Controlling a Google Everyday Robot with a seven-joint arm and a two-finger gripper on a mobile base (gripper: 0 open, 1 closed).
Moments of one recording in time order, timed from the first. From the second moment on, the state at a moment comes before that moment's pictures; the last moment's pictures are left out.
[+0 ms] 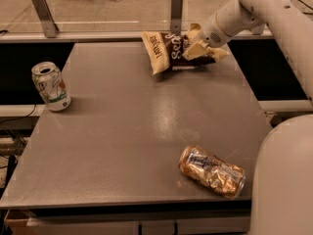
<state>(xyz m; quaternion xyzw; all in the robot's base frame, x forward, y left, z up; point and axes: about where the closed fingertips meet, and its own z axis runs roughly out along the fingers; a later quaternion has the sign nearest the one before) 0.752 -0.122 0.876 -0.54 0.76 0.10 0.34</state>
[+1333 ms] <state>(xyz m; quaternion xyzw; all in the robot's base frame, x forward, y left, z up) 0.720 -0.113 0.930 -0.59 0.70 0.09 0.39</state>
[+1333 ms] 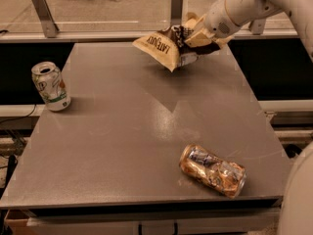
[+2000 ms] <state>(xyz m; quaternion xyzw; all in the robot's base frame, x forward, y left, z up) 0.639 -0.122 0.929 -0.63 0.68 0.07 0.36</state>
